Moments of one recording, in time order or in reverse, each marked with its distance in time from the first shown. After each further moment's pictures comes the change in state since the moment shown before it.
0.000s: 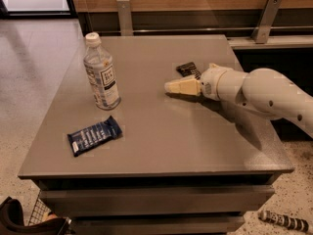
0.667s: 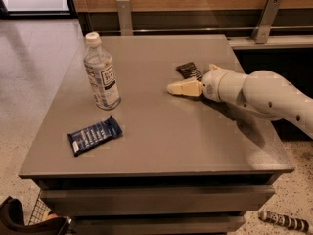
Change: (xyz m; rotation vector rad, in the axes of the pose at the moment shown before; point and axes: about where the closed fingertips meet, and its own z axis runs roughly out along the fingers) arm 0.019 -0.018 0.003 0.023 0.026 0.008
